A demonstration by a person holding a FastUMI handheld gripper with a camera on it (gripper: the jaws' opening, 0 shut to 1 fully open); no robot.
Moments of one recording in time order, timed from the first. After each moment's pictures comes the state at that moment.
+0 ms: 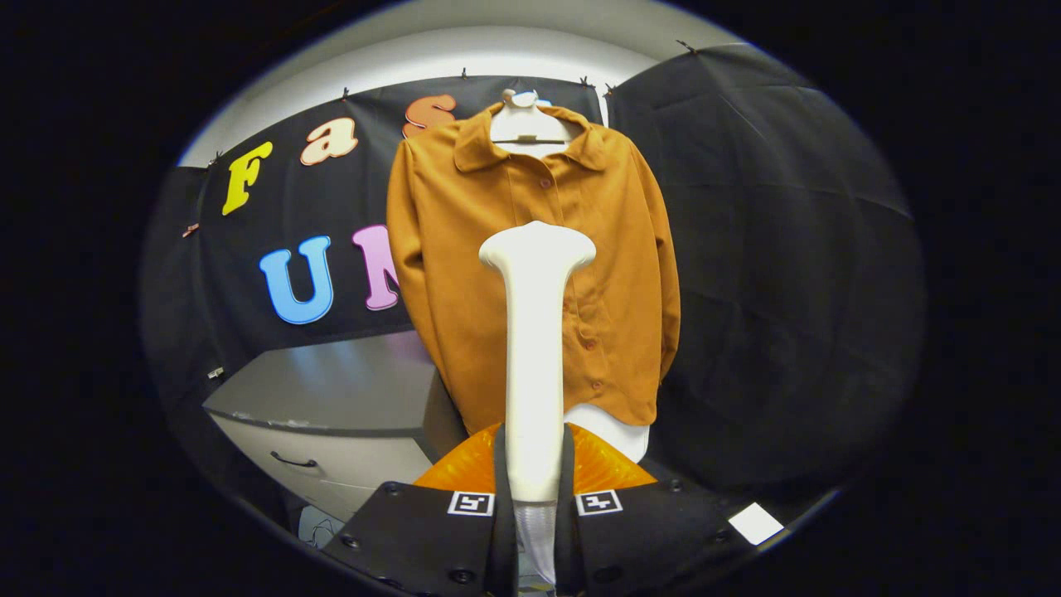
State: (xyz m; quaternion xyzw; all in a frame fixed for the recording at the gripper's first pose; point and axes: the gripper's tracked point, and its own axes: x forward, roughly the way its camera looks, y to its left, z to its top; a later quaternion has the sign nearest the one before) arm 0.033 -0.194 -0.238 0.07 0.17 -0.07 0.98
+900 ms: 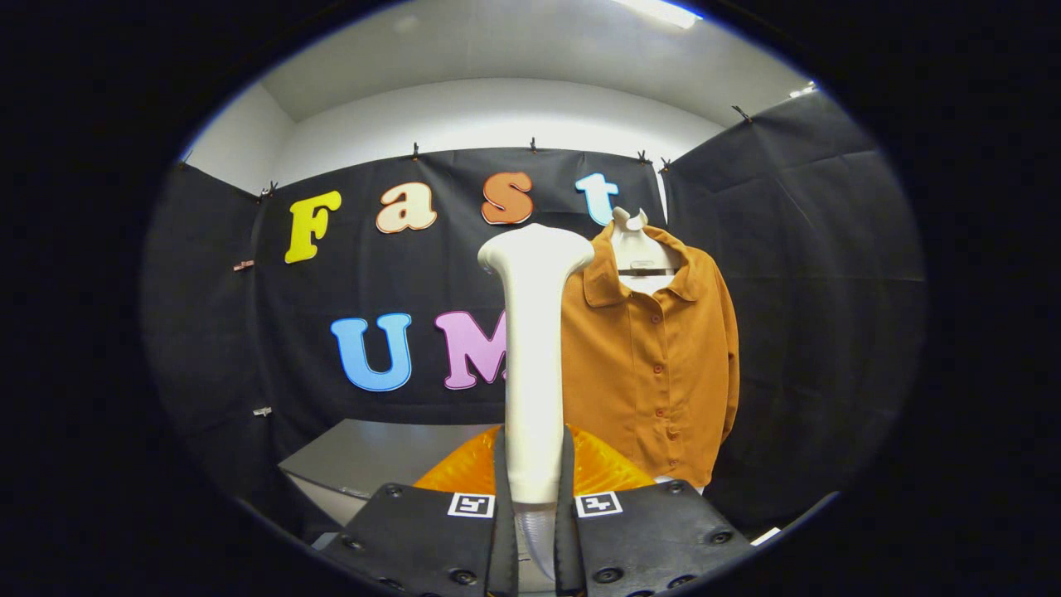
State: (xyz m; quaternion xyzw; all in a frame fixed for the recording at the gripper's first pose) arm 0.020 -0.070 -0.086 0.06 0.04 0.00 1.00
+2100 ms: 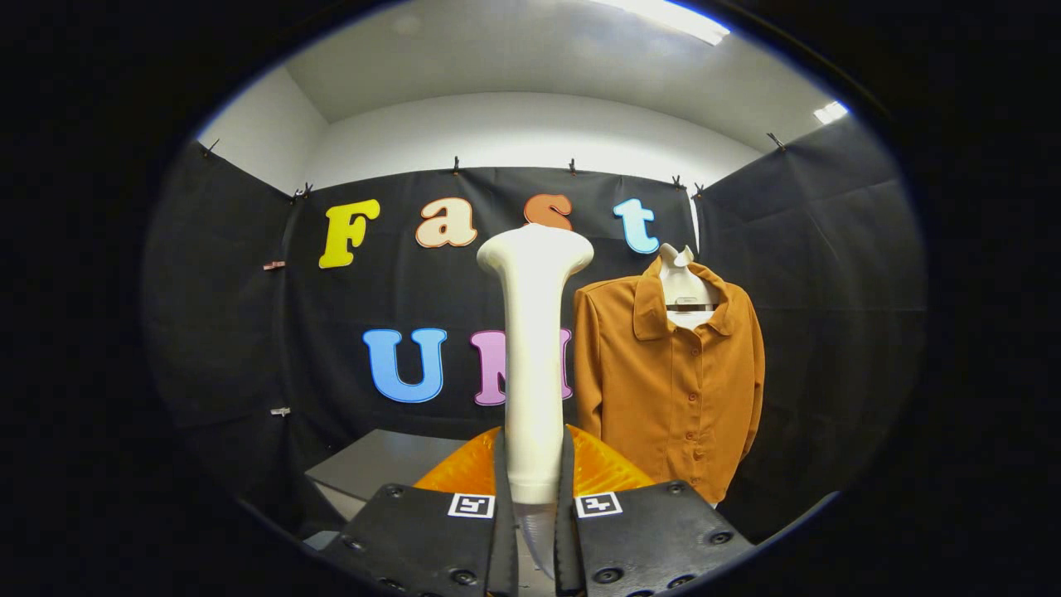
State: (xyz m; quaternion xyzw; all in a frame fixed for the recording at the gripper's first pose) arm 0.012 -0.022 -0.052 0.05 0.02 0.04 1.00
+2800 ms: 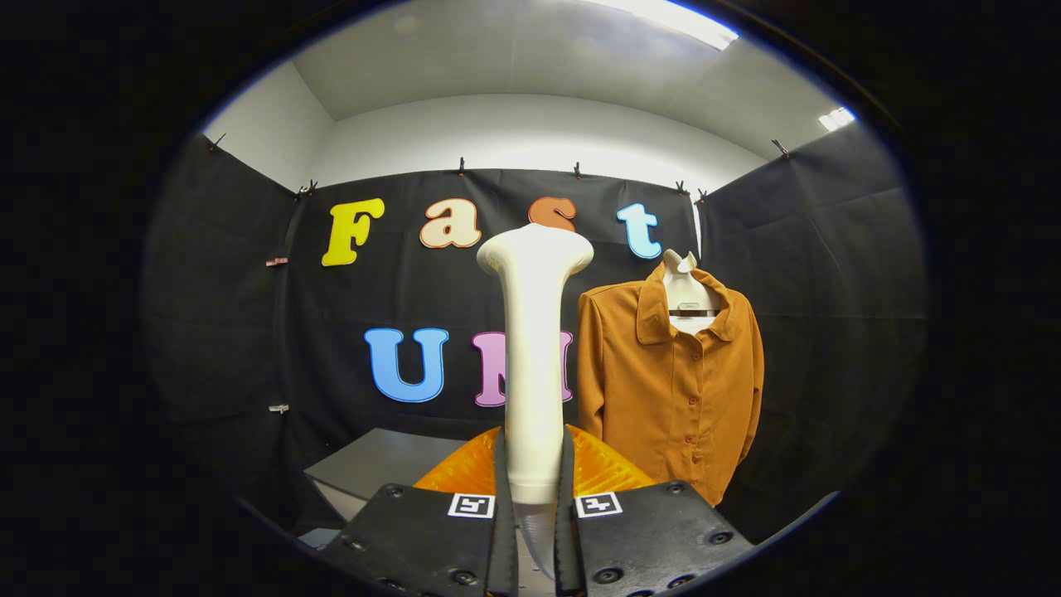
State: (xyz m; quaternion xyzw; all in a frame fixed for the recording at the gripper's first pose) arm 0.007 -0.013 -0.049 0.04 0.01 0.04 1.00
